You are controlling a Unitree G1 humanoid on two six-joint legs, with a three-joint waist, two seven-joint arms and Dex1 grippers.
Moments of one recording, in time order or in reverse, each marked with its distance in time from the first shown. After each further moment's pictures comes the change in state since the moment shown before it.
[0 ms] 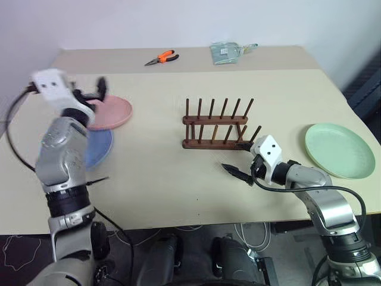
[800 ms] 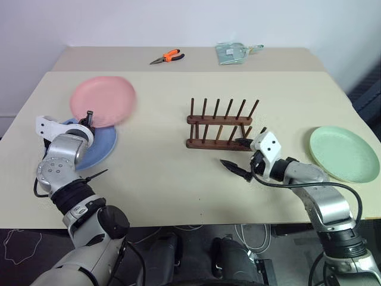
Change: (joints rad) left arm -0.091 -0.136 0.326 0.132 -0.561 0.220 0.274; right arm -0.019 -0.009 -0.062 -0.013 0.041 -0.027 -0.024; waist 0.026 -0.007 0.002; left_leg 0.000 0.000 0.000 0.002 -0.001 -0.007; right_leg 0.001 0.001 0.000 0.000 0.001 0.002
